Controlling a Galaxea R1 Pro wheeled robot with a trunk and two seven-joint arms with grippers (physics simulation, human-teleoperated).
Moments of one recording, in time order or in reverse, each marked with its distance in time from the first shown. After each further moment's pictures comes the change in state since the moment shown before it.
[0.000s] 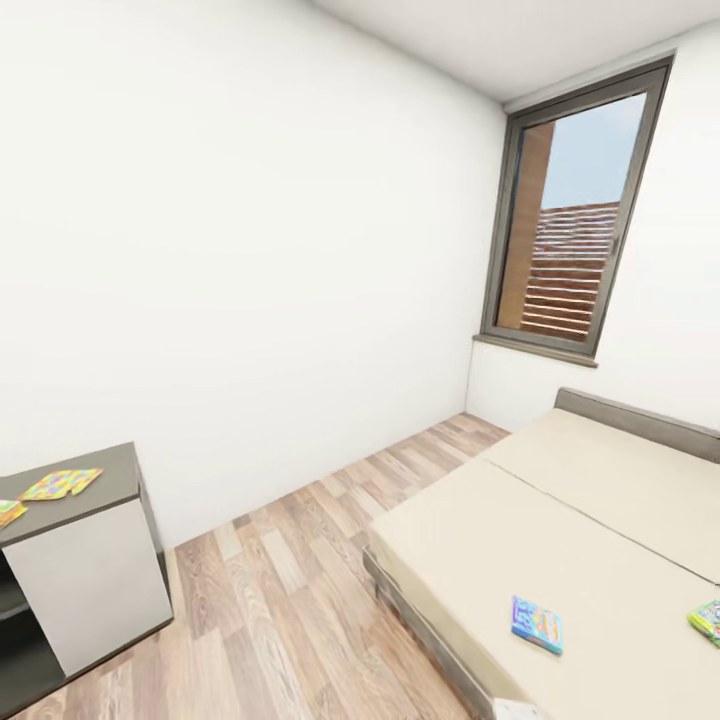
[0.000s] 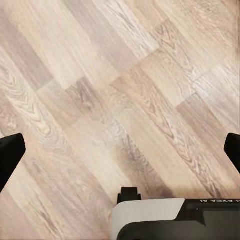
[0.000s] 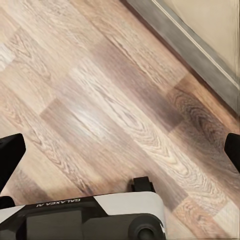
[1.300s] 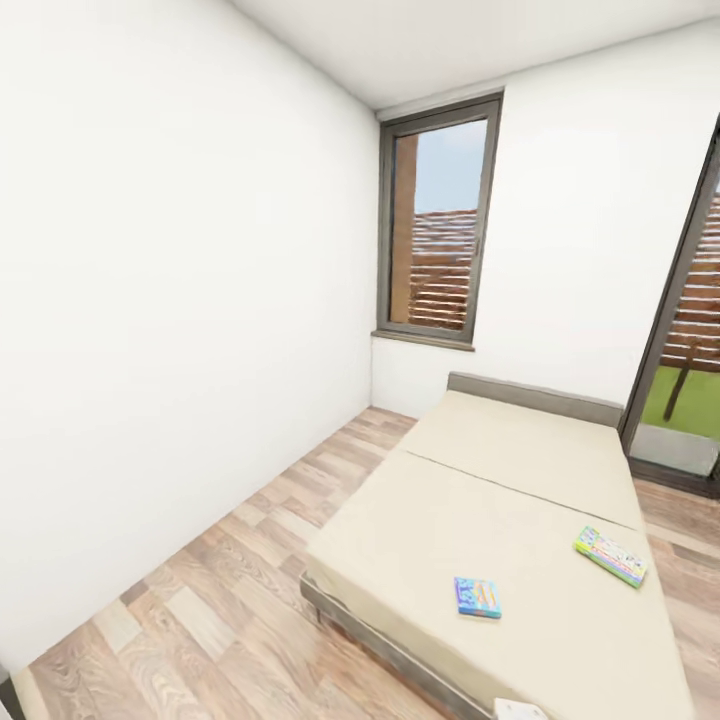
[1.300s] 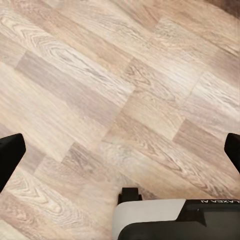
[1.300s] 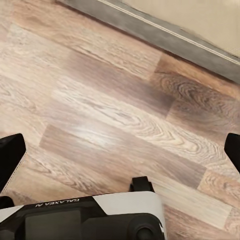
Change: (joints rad) left arm 0.000 0.002 0.000 0.000 0.000 -0.002 0.000; right arm 0.000 -0.003 -0.001 0.000 0.000 0.002 0.000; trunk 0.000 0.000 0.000
